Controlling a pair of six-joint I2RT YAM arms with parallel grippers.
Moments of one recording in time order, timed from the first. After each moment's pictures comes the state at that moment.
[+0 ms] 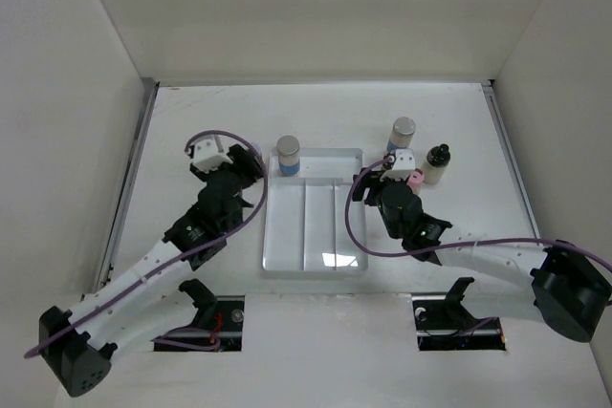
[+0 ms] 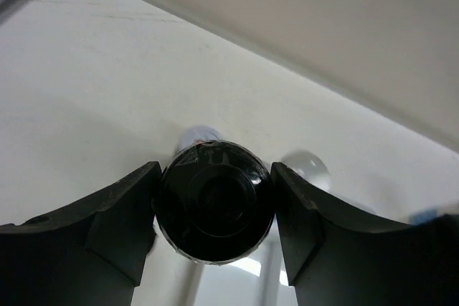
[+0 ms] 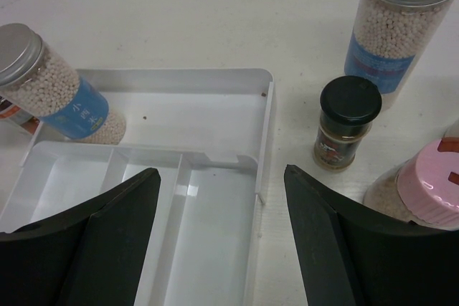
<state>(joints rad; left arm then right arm) -0.66 0.80 0.66 0.00 -0.84 -0.52 0.85 1.17 0.51 0.42 0.66 0.36</state>
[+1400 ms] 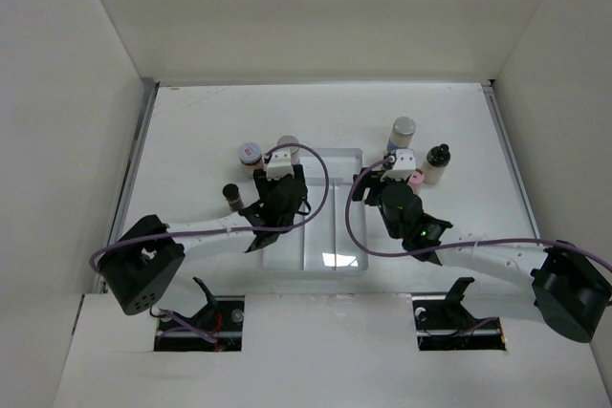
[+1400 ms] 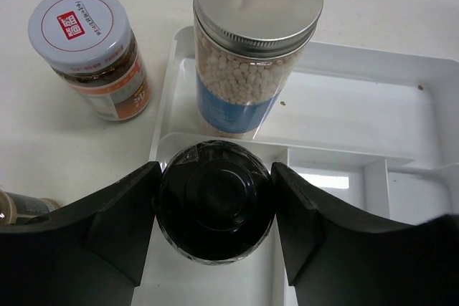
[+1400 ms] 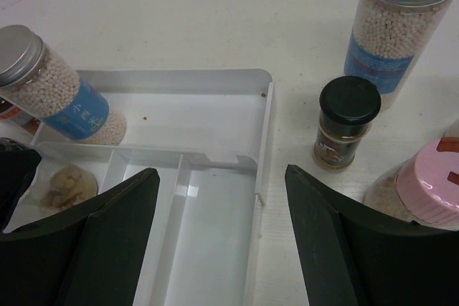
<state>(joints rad) -0.88 1.41 0.62 0.31 -0.85 -0.49 0.84 1.16 0.51 0.42 0.66 0.36</state>
